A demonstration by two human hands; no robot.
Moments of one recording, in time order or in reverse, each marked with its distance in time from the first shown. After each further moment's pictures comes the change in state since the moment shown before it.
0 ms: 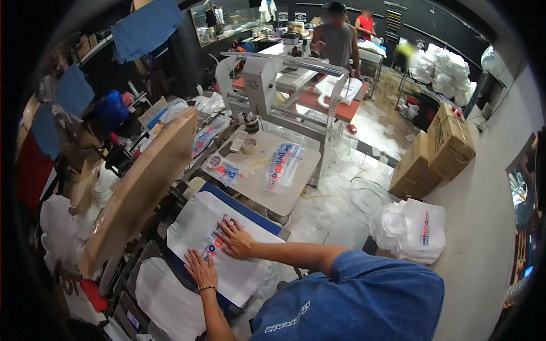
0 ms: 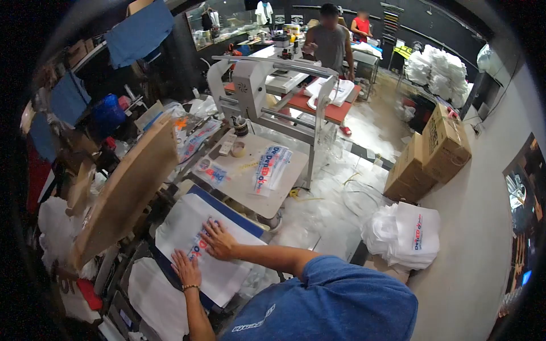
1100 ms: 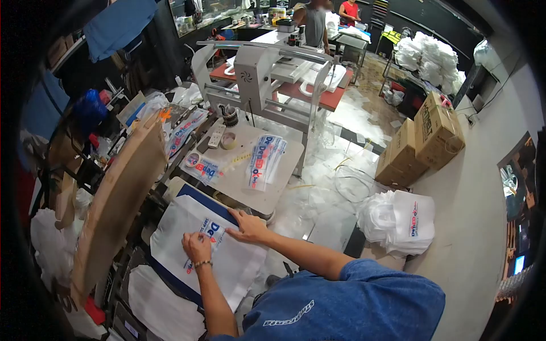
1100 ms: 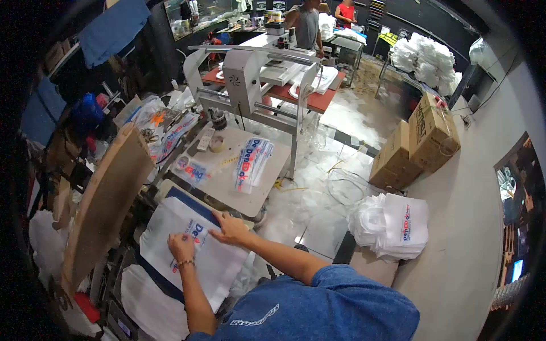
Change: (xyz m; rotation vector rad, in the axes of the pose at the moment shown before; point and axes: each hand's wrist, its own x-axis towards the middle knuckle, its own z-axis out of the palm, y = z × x) left_hand 0.088 0.090 0.007 -0.242 0.254 0.137; right_hand -0.033 0.066 -0.074 0.241 0.008 0.513
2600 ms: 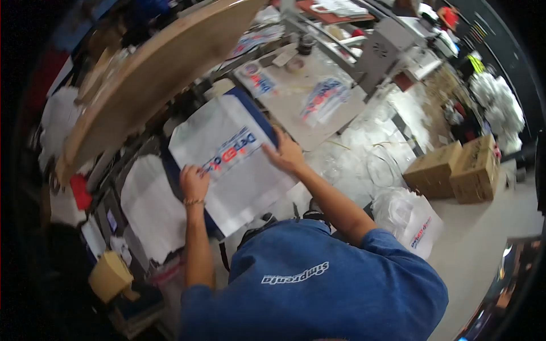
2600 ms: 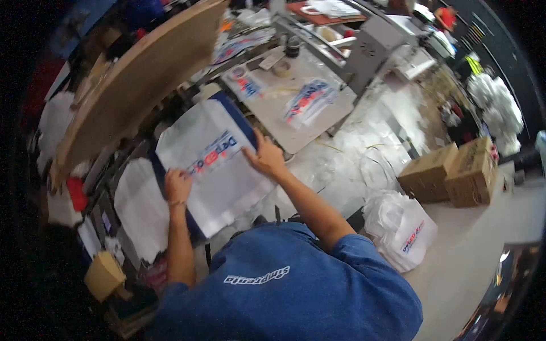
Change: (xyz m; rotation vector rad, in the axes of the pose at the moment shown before) left_hand -0.077 -0.084 -0.061 -0.021 0.097 -0.060; right_hand 0.007 0.010 0.012 -0.008 -0.015 -0.001
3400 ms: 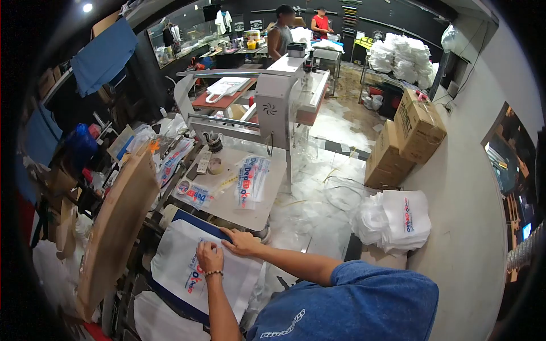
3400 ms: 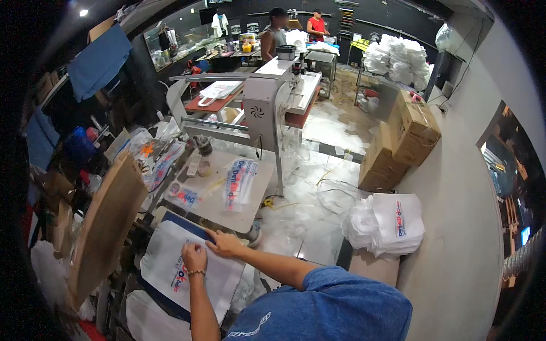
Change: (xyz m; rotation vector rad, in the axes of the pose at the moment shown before) left_hand 0.066 0.131 0.105 -0.169 -0.186 0.249; right_hand -0.002 0.007 0.006 0.038 0.017 0.039
